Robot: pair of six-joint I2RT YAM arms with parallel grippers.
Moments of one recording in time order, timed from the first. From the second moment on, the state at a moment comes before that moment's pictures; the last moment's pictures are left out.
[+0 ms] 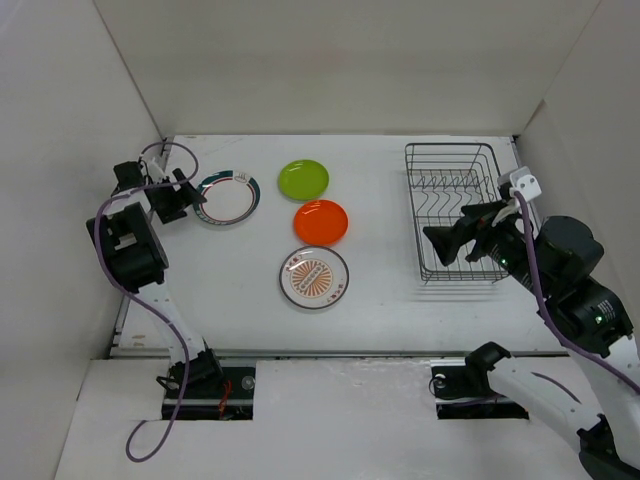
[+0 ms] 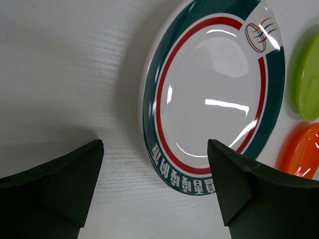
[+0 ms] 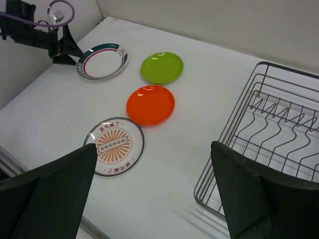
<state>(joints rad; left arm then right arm) 0.42 2.08 1.45 -0.34 0.60 -0.16 0.52 0.69 1.21 -0.63 -0.05 0.11</state>
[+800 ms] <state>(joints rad) 0.38 2.17 1.52 -0.40 0.64 -0.17 0.52 0.73 1.18 -0.61 -0.04 0.12</state>
